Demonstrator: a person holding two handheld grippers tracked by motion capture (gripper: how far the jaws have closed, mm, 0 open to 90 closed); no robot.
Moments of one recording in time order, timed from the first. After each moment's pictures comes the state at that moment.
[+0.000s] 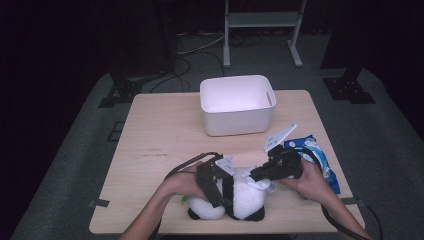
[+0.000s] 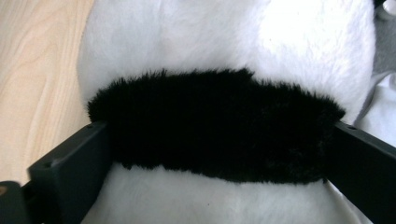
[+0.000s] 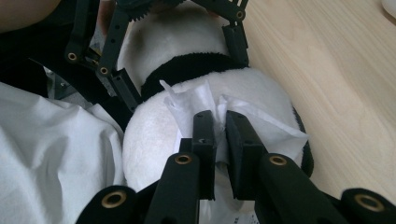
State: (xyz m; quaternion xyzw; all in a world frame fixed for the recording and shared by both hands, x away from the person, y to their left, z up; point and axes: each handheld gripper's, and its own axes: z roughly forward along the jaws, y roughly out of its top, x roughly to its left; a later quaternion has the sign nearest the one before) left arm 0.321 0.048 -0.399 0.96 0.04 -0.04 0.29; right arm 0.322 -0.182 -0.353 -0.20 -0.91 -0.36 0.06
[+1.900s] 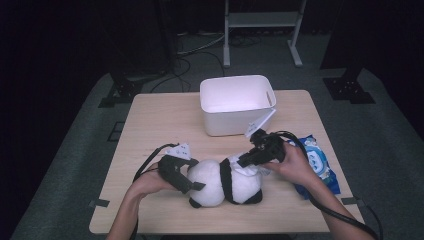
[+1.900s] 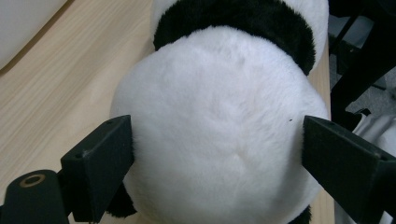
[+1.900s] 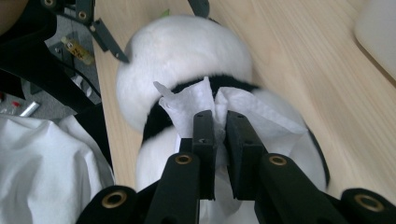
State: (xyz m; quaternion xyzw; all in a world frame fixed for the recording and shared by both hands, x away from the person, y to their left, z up) left arm 0.337 0.150 -0.398 0.90 0.15 -0.01 0.40; right arm 0.357 -0.139 -0.335 -0.20 -0.92 -0.32 0.04
